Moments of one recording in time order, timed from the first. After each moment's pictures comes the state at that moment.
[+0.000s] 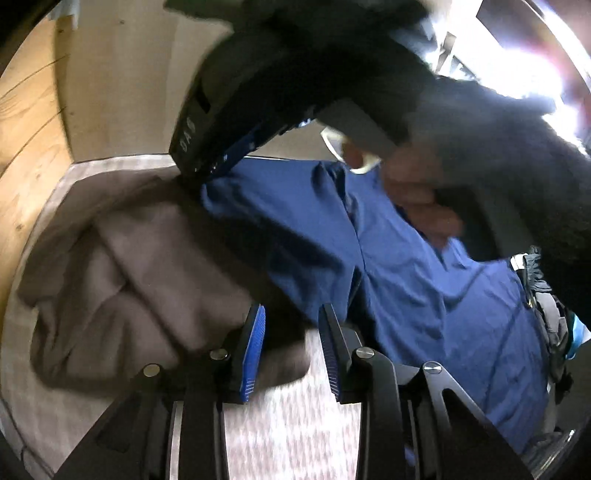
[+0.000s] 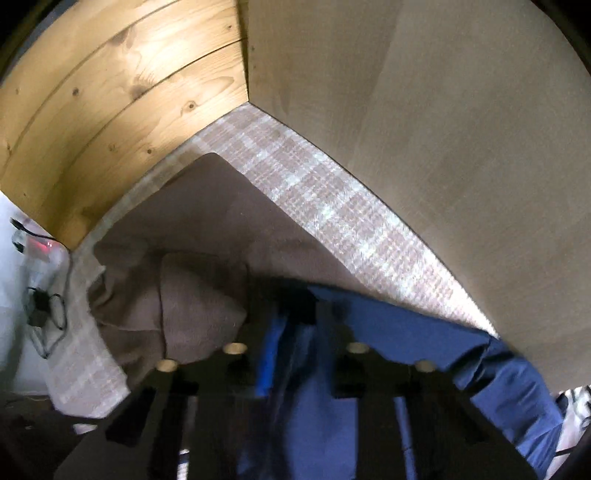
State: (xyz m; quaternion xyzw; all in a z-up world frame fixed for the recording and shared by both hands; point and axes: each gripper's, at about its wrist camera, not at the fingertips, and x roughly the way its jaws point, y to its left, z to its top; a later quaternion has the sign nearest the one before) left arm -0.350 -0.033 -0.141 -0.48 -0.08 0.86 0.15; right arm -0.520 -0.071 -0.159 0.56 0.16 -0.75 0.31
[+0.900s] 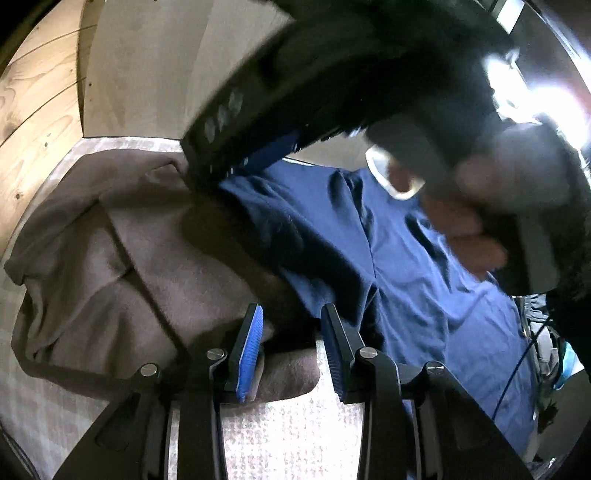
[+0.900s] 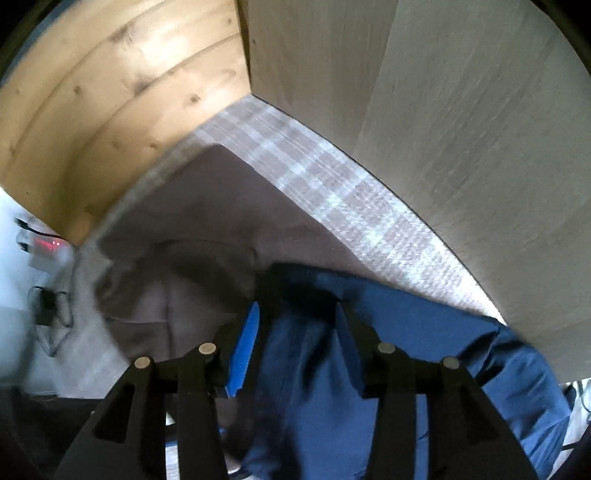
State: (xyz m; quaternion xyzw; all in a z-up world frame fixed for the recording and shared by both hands) left arm -0.348 -0.049 -0.149 -0.47 -0.13 0.86 0.12; right arm -0.516 -0.077 -0.169 0.57 0.16 -0.74 0.30
